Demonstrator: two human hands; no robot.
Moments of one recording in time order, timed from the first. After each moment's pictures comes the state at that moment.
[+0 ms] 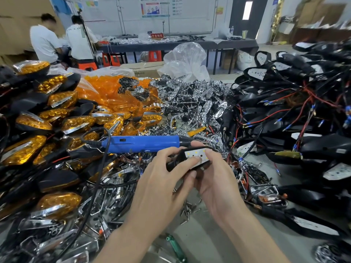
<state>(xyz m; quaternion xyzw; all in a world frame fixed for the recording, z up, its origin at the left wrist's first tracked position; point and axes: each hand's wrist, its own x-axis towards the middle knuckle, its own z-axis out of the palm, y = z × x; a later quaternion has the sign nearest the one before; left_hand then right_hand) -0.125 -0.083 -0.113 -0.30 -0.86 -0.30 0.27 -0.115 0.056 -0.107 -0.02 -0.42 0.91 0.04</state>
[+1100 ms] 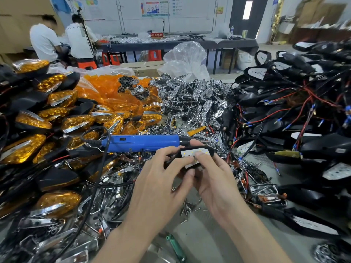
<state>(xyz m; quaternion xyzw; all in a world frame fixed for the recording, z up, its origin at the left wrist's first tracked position) -0.121 -0.081 -0.108 -0.28 -0.86 -0.31 0.28 -0.112 0.054 -0.105 -0.03 -0.42 0.91 0.02</state>
